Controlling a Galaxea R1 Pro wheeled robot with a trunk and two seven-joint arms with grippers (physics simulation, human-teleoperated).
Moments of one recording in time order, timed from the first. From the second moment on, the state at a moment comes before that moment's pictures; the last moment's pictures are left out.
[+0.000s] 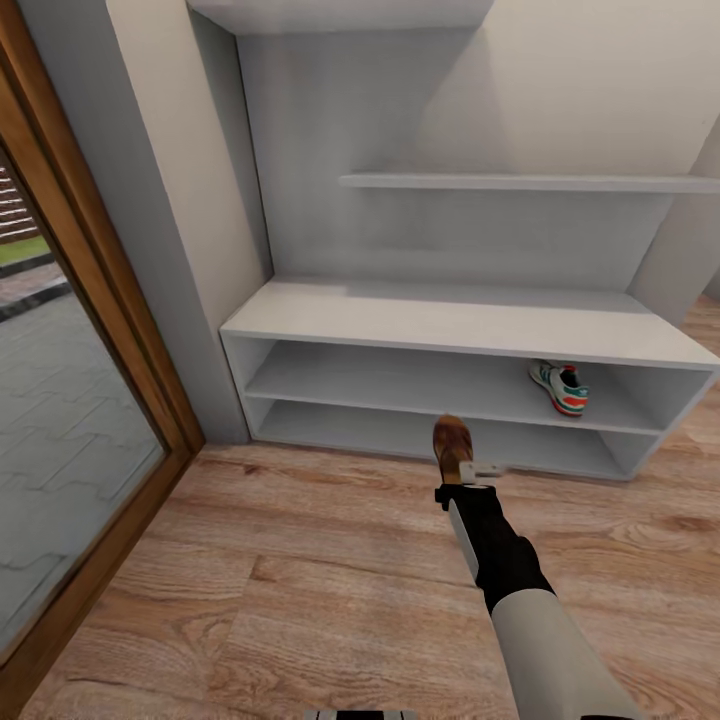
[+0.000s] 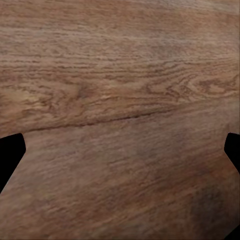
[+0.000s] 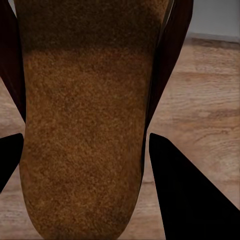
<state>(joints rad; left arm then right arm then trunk) -0.23 0.18 0.43 -0.26 -0.30 -0.48 -0.84 -0.71 0.17 -0.11 -0.87 0.15 0.62 -0.28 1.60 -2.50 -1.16</state>
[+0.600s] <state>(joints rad) -0.23 0.18 0.43 -0.26 -0.30 -0.48 -0.84 -0.71 0.17 -0.10 -0.87 0.15 0.62 -0.28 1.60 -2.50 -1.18</state>
